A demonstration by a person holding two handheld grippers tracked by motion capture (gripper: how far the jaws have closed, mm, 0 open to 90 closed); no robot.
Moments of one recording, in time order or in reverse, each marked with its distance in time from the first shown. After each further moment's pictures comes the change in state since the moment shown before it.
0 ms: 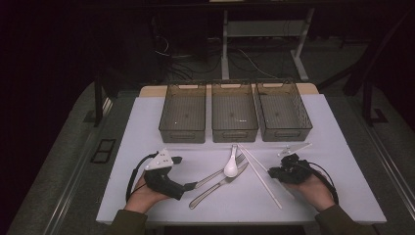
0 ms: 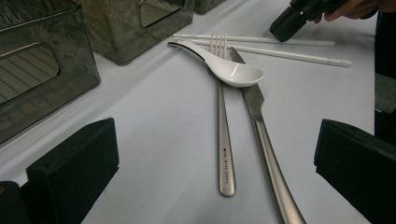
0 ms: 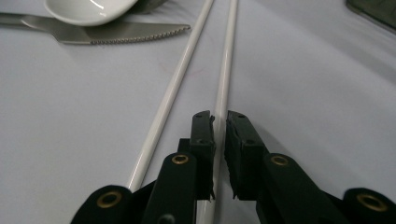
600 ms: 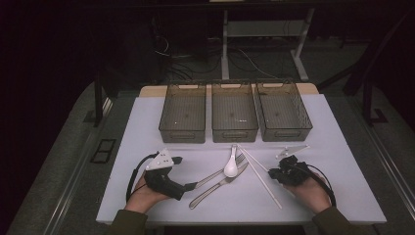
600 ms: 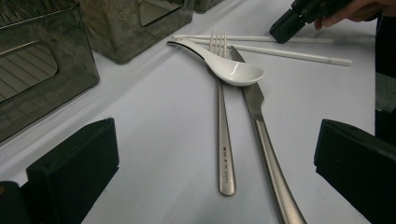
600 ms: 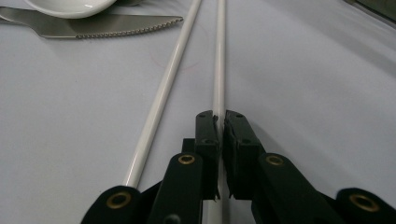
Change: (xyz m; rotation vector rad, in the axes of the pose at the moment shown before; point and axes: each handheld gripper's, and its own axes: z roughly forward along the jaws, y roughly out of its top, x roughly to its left) left arm 0.000 0.000 0.001 0.002 0.003 -0.002; right arm 0.007 -0.002 0.003 0.010 -0.059 0.021
